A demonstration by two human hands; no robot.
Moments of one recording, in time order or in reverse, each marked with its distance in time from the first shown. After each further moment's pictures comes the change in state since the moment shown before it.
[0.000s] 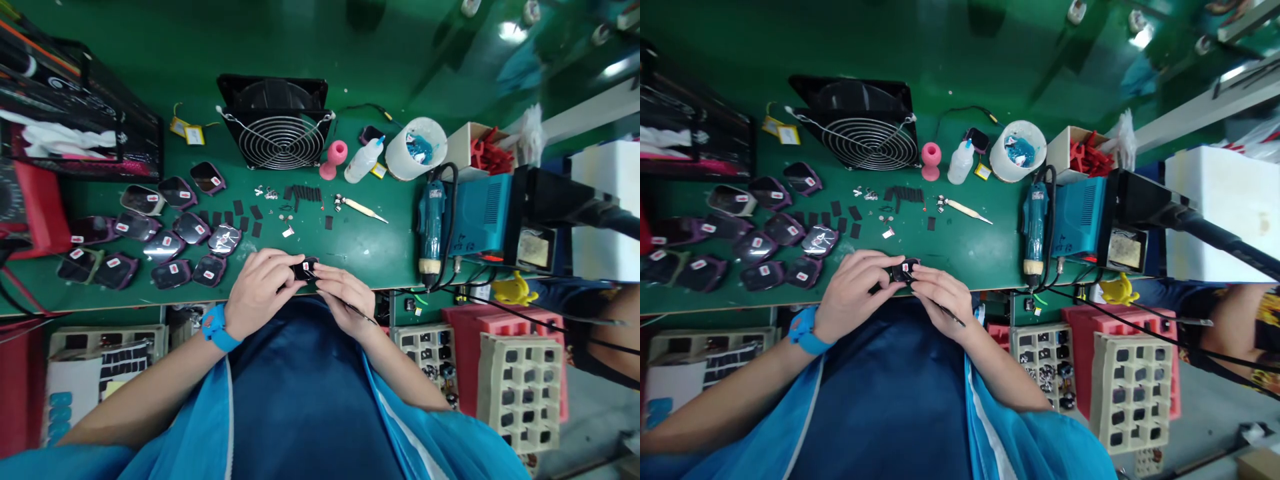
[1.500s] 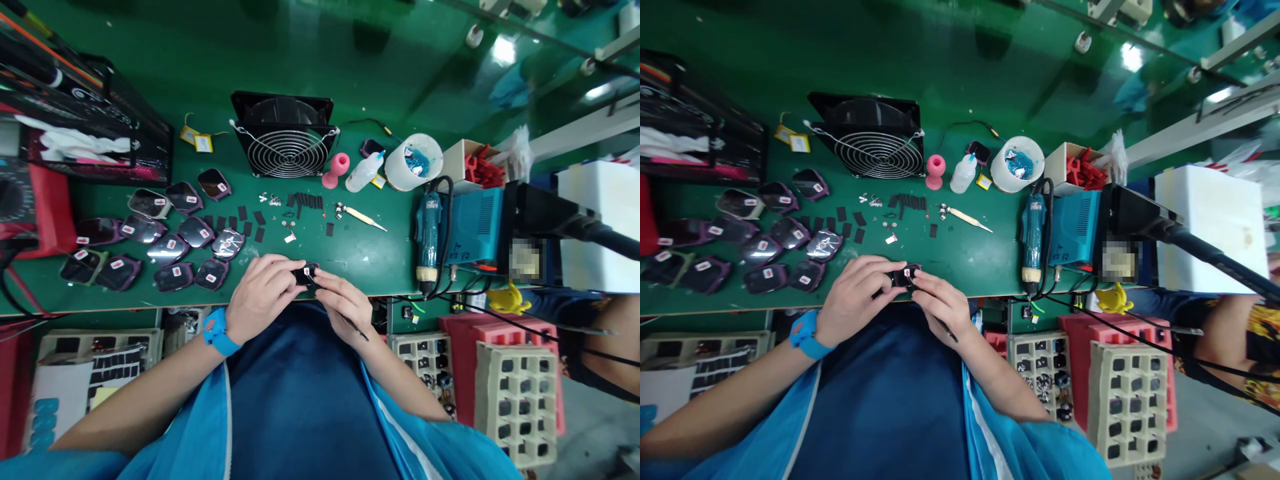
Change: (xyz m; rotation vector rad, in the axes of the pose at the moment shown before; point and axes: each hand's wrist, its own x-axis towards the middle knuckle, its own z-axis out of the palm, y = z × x) left_hand -0.002 -0.001 0.000 -0.010 0.013 0.025; right_hand -0.009 0.005 0.002 -0.057 -0.027 -0.048
